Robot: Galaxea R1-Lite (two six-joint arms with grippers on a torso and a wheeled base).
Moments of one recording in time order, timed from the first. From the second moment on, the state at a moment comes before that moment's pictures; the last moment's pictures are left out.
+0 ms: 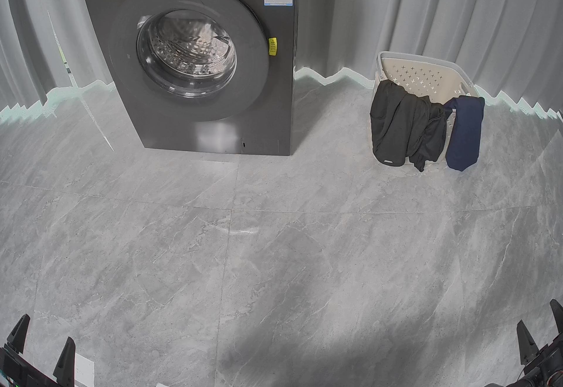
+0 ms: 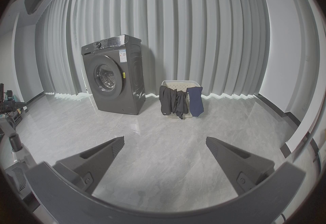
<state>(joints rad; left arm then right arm) 0.00 0.02 -0.02 0.00 0.01 0.00 0.00 0.02 -0.02 0.03 0.01 0.00</state>
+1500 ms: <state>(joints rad) 0.00 0.02 -0.02 0.00 0.02 -0.01 0.00 0.02 -0.02 0.03 0.01 0.00</state>
